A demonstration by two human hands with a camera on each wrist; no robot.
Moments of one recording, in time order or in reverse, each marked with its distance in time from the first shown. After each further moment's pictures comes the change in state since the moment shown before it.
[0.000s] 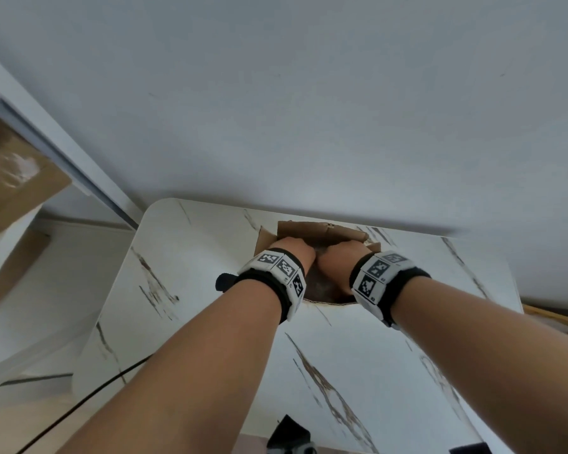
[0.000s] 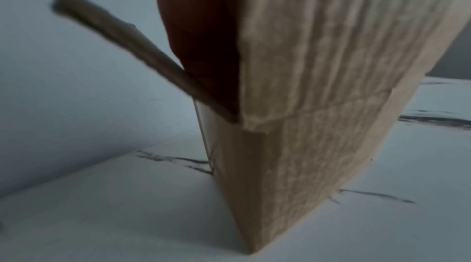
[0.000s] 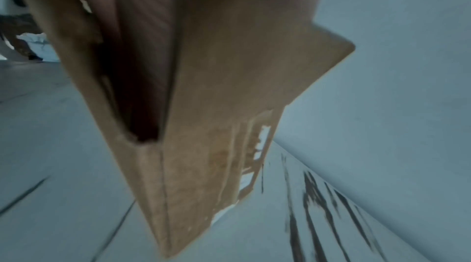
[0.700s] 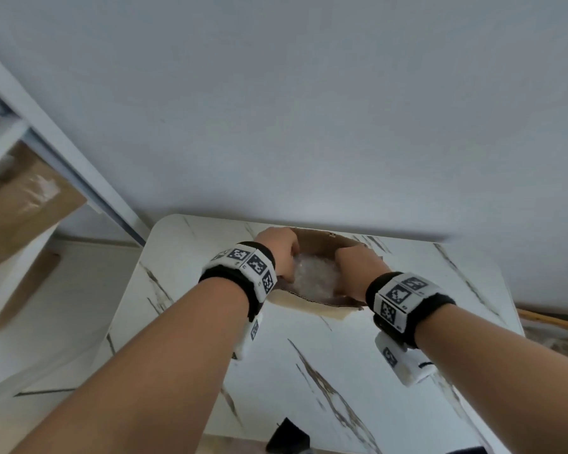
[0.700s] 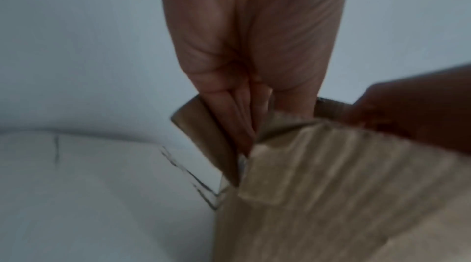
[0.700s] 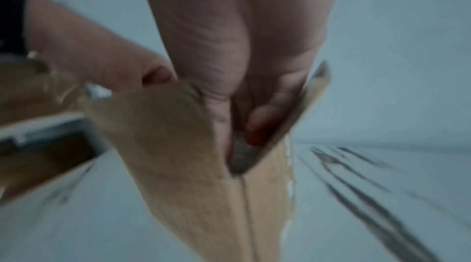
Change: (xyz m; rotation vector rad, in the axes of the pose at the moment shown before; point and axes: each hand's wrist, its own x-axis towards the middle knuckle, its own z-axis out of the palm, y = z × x) left_hand -0.024 -0.033 -0.007 -0.386 0.218 -0.078; right_hand -0.027 0.006 0.020 0.376 0.321 0.254
